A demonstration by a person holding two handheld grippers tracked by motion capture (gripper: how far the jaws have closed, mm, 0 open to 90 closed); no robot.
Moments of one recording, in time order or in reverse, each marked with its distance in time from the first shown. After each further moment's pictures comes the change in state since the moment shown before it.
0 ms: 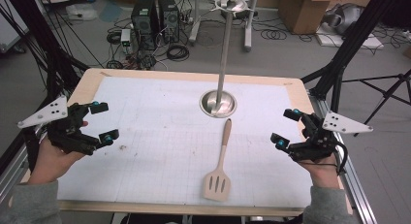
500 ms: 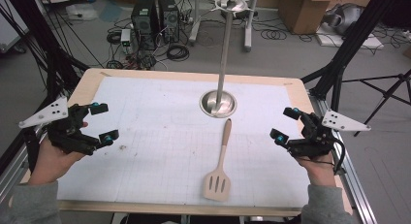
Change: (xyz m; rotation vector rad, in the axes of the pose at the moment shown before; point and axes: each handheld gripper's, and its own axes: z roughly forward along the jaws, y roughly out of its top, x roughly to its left) left arm 0.001 -0.003 0.000 0.011 0.002 -0.012; right arm -0.006 -0.004 0.004 -0.024 -0.030 0.041
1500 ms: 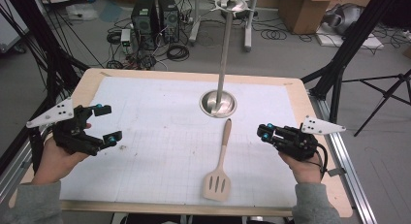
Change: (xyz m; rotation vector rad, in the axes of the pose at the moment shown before) left arm 0.000 -0.005 0.007 0.027 0.000 -0.011; right arm -0.004 -0.033 0.023 0.099 0.111 -0.022
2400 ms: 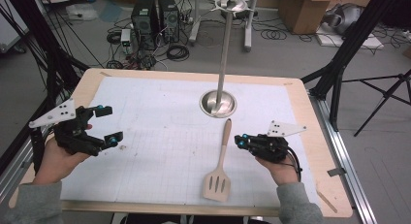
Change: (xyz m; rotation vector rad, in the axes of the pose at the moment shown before) left arm 0.001 -0.003 0.002 0.011 0.001 -0.008; right arm 0.008 -0.030 0.060 0.167 0.035 0.001
